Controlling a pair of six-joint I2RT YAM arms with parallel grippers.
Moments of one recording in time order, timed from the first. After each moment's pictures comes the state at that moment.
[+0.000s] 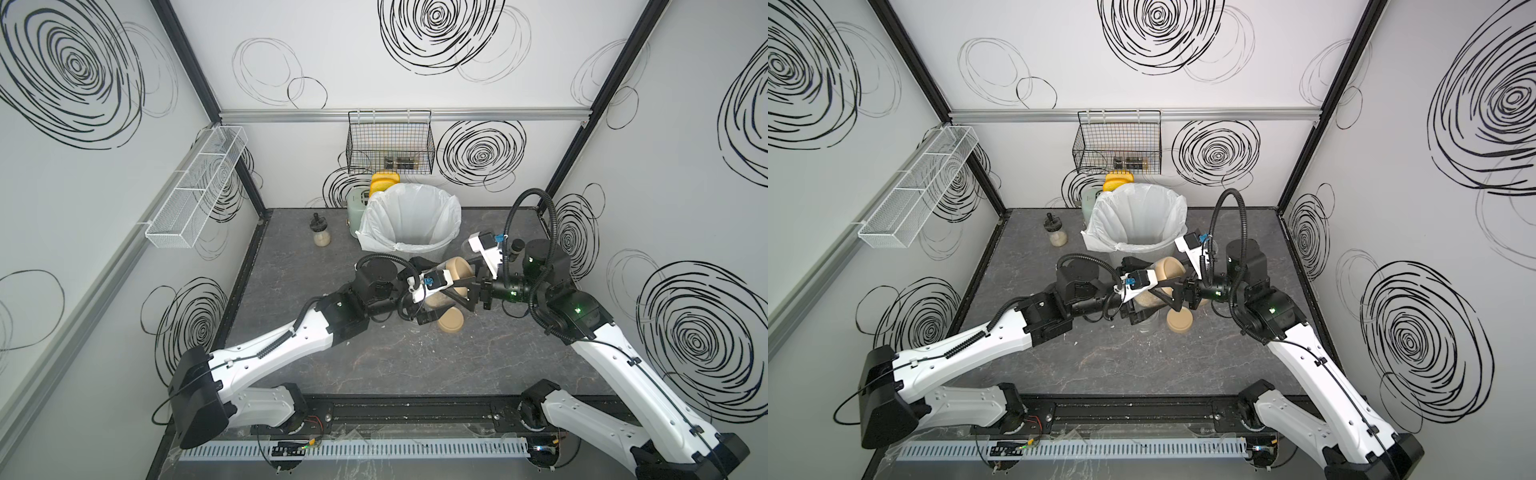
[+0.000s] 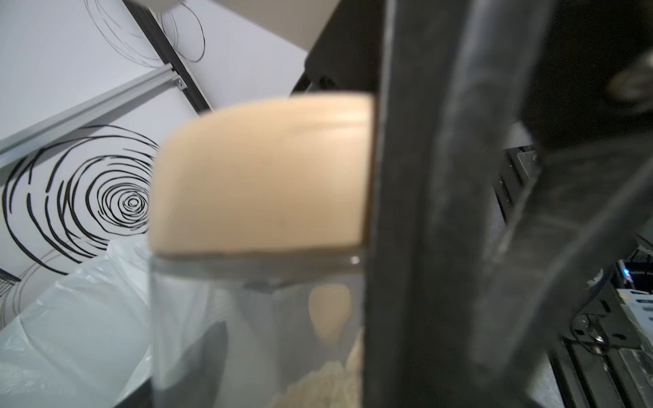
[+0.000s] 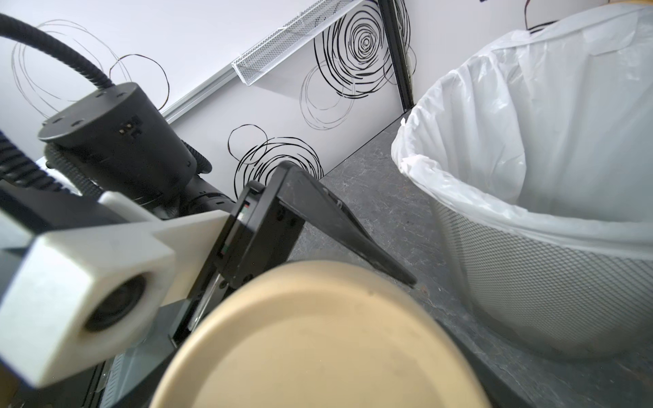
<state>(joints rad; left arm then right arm) -0.91 1.26 1.02 0.02 0.25 0.41 0.52 0.93 1.03 -0.42 -0.72 0.24</state>
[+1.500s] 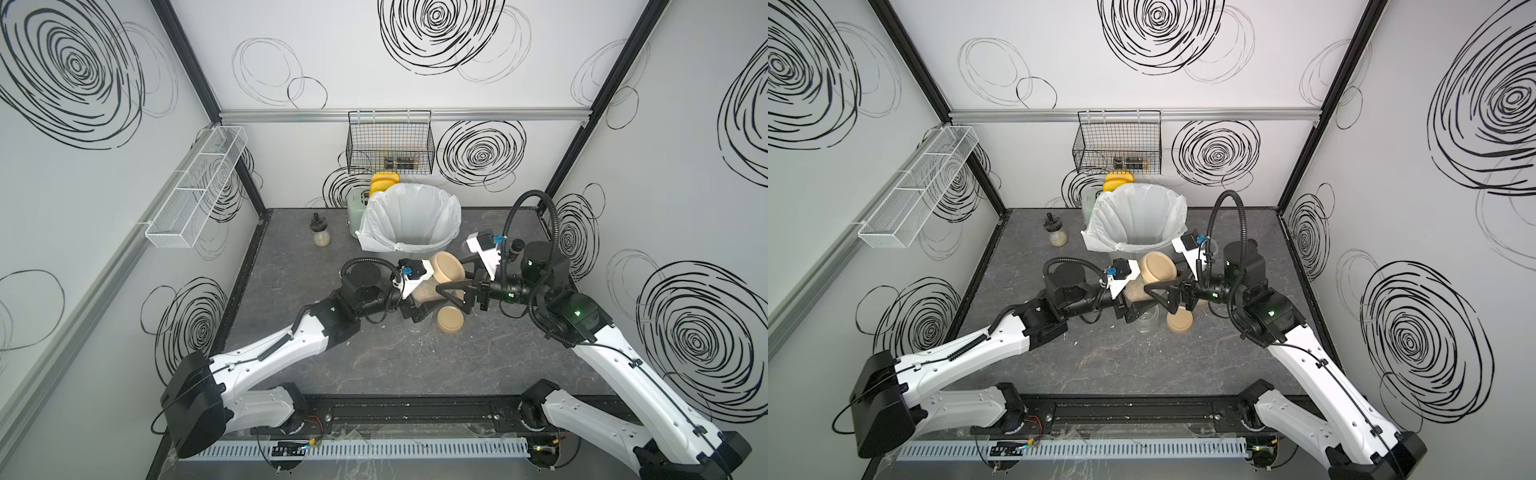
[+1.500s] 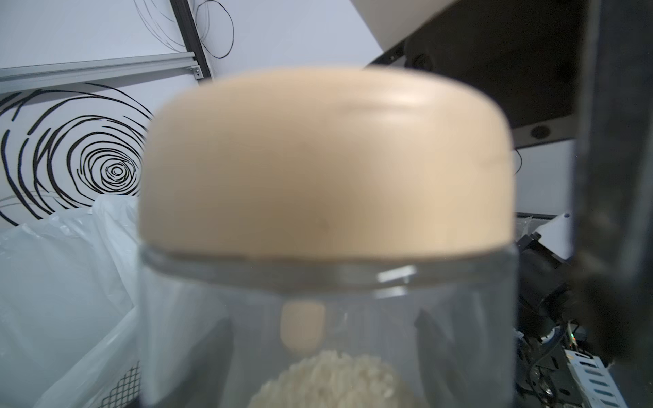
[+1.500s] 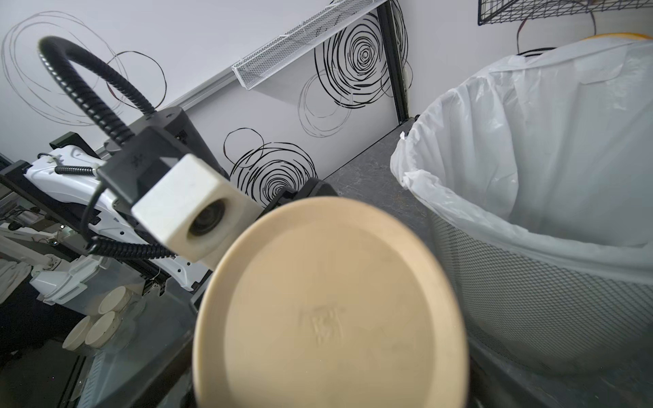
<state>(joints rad) -0.81 1.21 0.85 0.27 0.36 0.12 0.55 0.91 1.03 -0.39 -0.66 0.22</state>
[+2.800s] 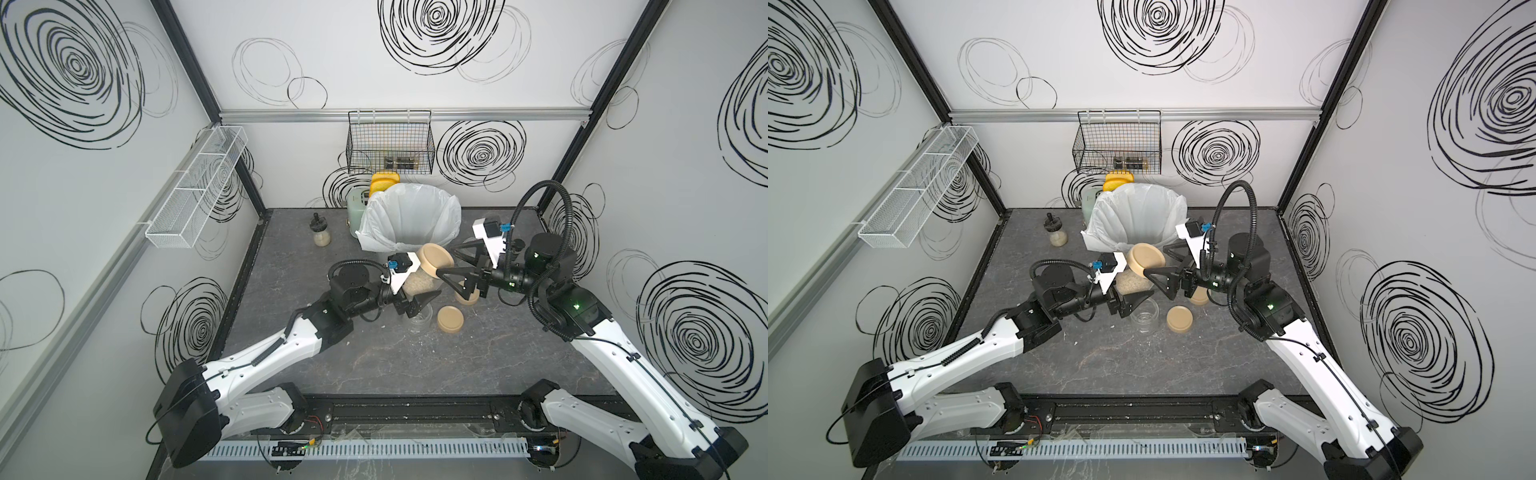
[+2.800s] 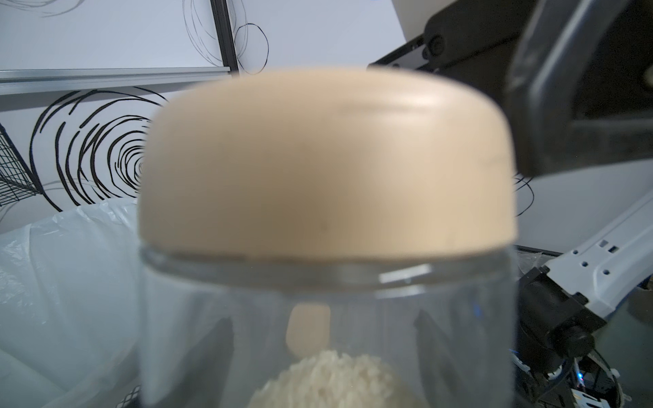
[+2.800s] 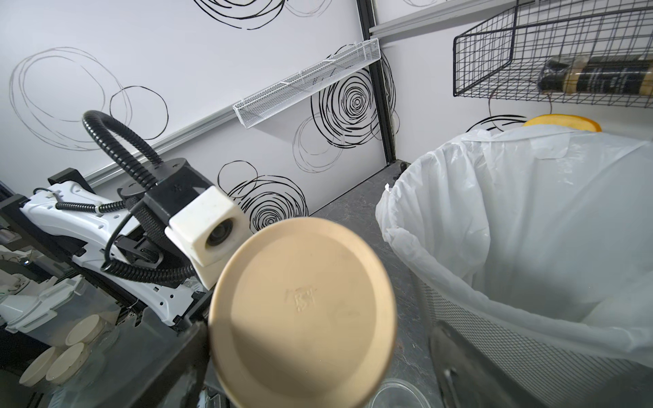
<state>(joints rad) -0.78 1.17 0.81 0.32 0.36 0.05 0.53 0.97 1.08 -0.26 -0.65 0.22</state>
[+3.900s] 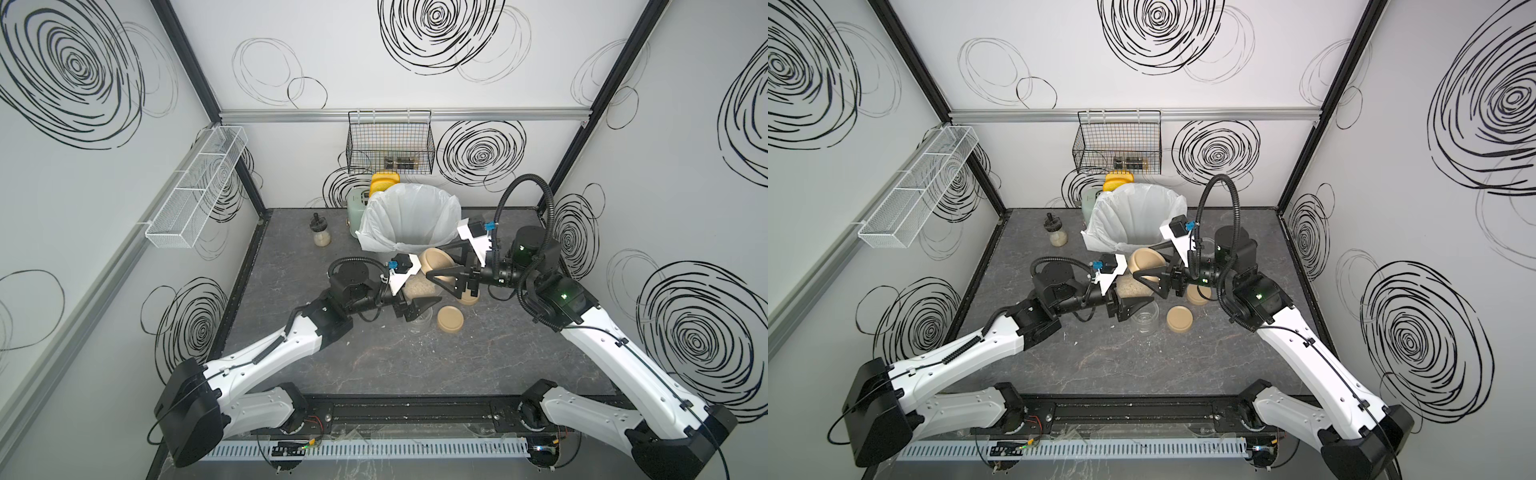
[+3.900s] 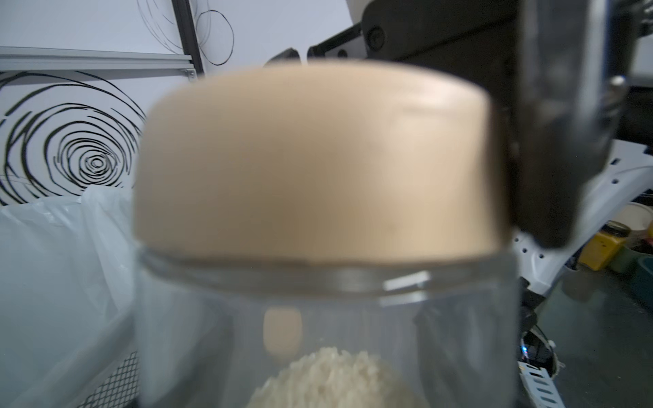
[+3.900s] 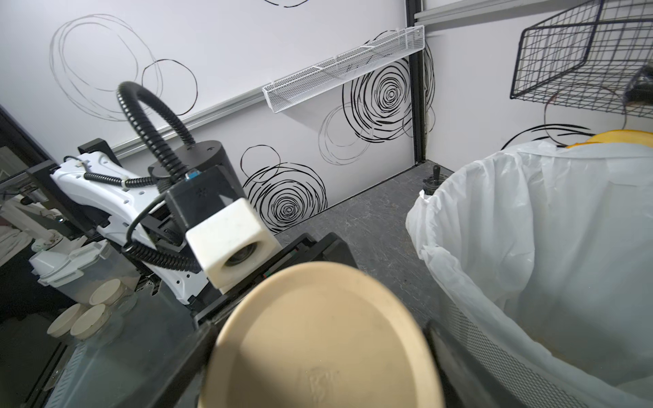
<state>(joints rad) -0.75 1.18 0.83 0.30 0.56 0.01 0.58 1.04 1.12 -0.27 -0.75 0.13</state>
